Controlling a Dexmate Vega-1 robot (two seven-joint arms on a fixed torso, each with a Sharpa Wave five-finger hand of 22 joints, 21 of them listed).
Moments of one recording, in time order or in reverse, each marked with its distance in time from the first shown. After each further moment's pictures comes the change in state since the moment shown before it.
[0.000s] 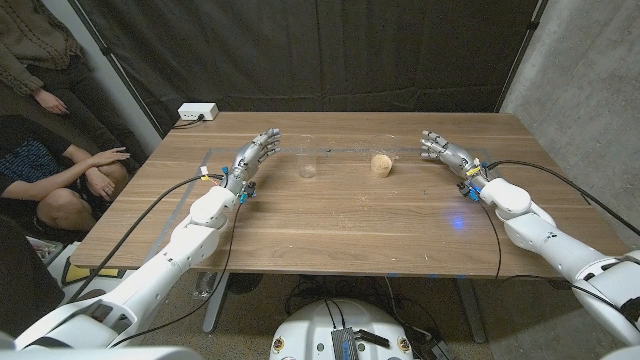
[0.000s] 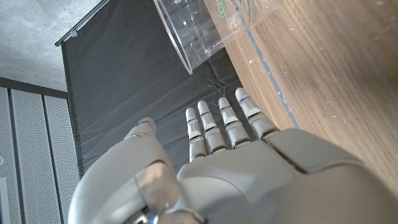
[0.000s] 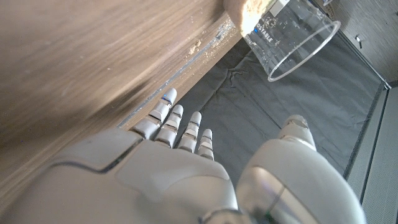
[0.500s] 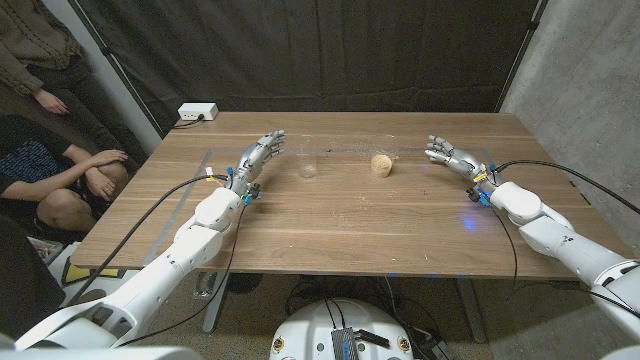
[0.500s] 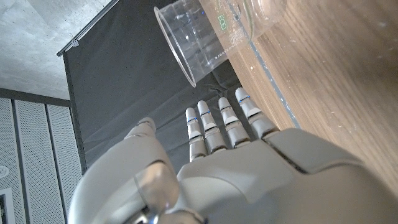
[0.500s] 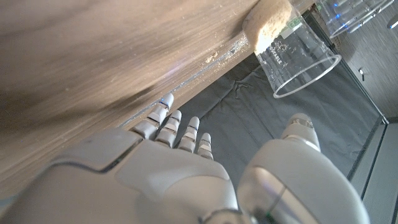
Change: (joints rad) left arm 0.013 0.004 0.015 -0.043 0.044 0.010 0.044; left_hand 0.000 0.000 0.000 0.000 0.000 0.000 0.000 0.000 0.000 0.000 0.000 0.000 0.005 0.000 0.000 0.000 0.000 0.000 0.000 0.000 0.000; right arm -0.029 -0.084 -0.031 -0.054 -0.109 0.004 -0.084; right_hand -0.002 -0.013 -0.007 -0.015 0.028 -0.062 0.013 0.005 -0.009 -0.085 0.030 -0.003 -0.016 -0.080 0.001 -0.003 -0.005 -0.050 0.035 -0.038 0.003
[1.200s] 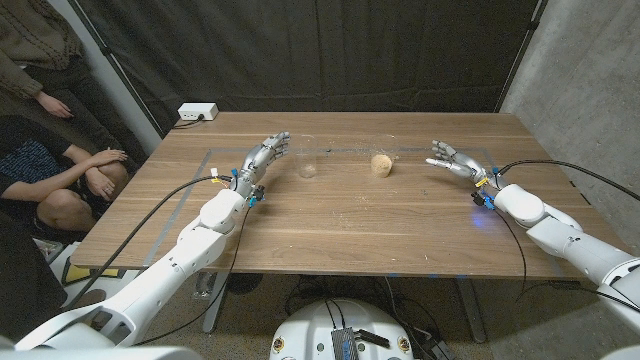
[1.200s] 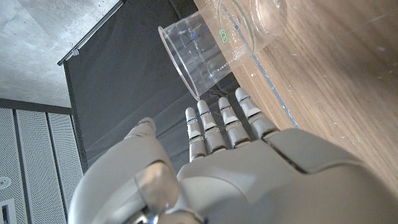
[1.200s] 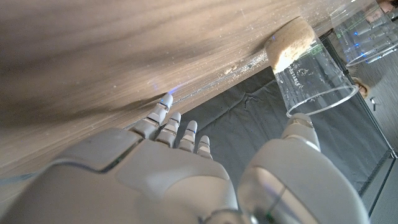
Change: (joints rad) left arm 0.014 0.005 0.014 -0.041 0.041 0.022 0.040; left_hand -0.010 0.010 0.004 0.004 0.008 0.005 0.005 0.000 0.000 0.009 0.002 0.000 0.000 0.000 0.000 0.000 -0.005 0.000 0.000 0.000 0.000; right arm 0.035 -0.013 -0.054 0.070 -0.127 0.022 -0.105; right_hand 0.000 0.000 -0.003 0.003 0.013 -0.023 0.012 0.005 -0.005 -0.038 0.011 0.000 -0.009 -0.019 0.005 0.000 0.000 -0.012 -0.013 -0.015 0.000
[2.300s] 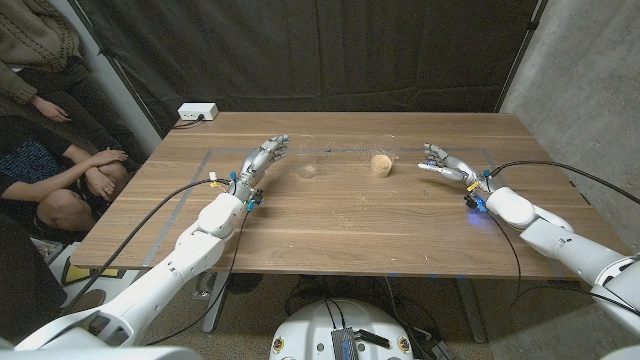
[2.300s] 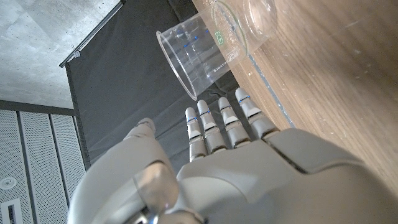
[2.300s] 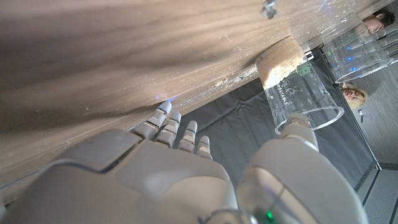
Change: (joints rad) left arm 0.023 0.006 -0.005 0.009 0.011 -0.038 0.006; left_hand -0.002 -0.014 0.000 0.000 0.000 0.000 0.000 0.000 0.000 0.000 0.000 0.000 0.000 0.000 0.000 0.000 0.000 0.000 0.000 0.000 0.000; right arm -0.009 0.008 -0.048 -0.039 -0.034 0.003 -0.039; right_hand 0.001 0.010 0.000 0.000 0.008 0.000 0.000 0.008 0.000 0.000 0.000 0.012 -0.005 0.000 0.000 0.012 0.000 -0.003 -0.003 -0.017 0.005
